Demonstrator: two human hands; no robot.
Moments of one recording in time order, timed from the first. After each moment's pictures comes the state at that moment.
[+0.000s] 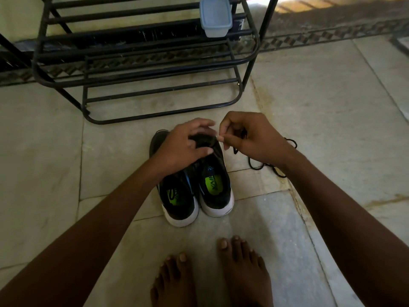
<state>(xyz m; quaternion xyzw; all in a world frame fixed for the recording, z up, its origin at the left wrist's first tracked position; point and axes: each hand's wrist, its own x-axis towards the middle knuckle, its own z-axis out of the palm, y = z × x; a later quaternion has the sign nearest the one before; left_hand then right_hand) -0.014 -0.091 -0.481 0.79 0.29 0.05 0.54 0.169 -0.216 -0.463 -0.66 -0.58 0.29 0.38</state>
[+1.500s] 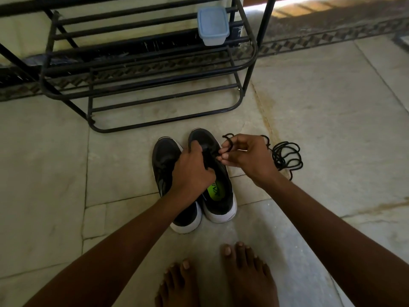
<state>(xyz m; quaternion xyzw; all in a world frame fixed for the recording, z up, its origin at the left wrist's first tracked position) -0.001 -0.138 -0.521 0.84 0.46 0.02 0.30 0.146 -0.227 -0.521 -0.66 -0.24 0.44 0.56</state>
